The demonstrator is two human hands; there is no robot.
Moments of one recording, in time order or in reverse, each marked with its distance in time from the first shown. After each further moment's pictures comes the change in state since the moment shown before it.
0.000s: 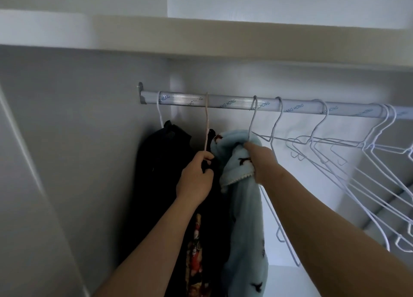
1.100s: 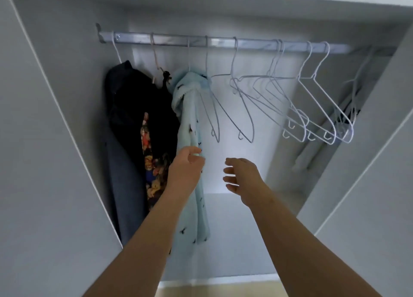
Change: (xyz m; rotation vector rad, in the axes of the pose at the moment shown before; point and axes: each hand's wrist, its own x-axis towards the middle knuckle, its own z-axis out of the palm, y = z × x) left_hand -0.265 0.056 0.067 -0.217 -0.055 -0.218; right_hand -0.246 0.127 -0.168 0.067 -0.071 0.233
